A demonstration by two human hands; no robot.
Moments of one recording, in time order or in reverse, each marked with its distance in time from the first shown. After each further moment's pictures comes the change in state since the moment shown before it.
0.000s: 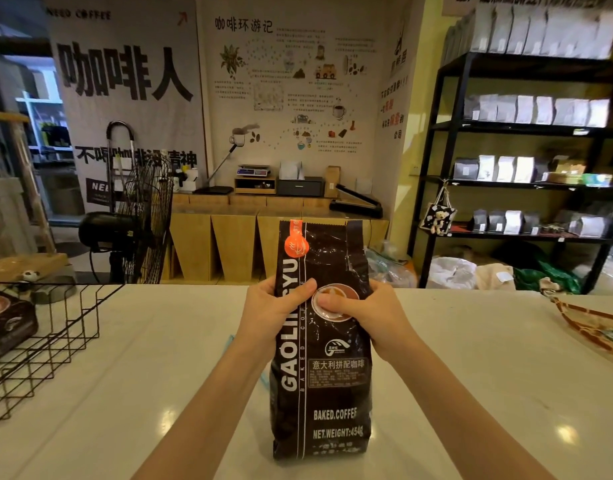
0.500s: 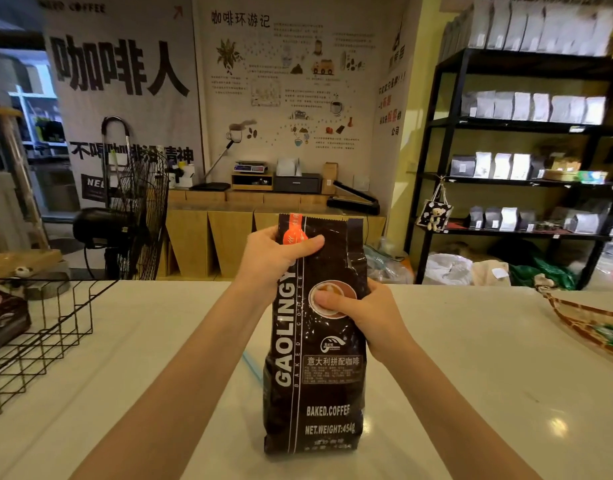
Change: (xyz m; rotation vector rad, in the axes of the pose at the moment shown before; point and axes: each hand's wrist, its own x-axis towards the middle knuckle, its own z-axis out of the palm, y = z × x) left_hand 0.023 0.048 0.023 0.137 0.008 0.056; right_hand -0.006 0.005 -0.004 0.059 -0.003 -0.013
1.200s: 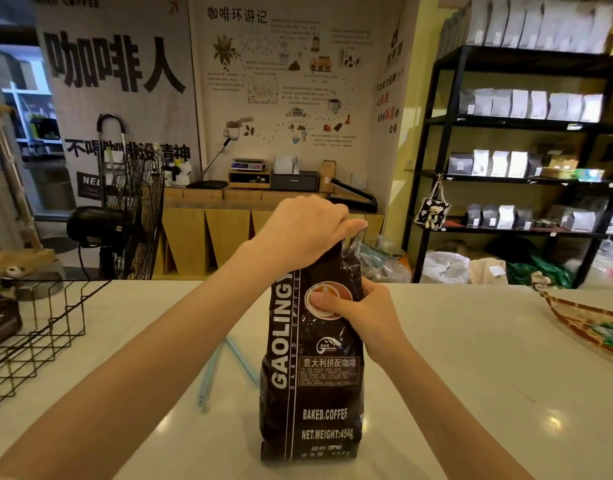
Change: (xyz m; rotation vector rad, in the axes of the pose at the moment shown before) left_hand 0.022 0.035 0.032 1.435 -0.231 0.795; right_hand 0.002 0.003 -0.001 -0.012 0.024 -0.041
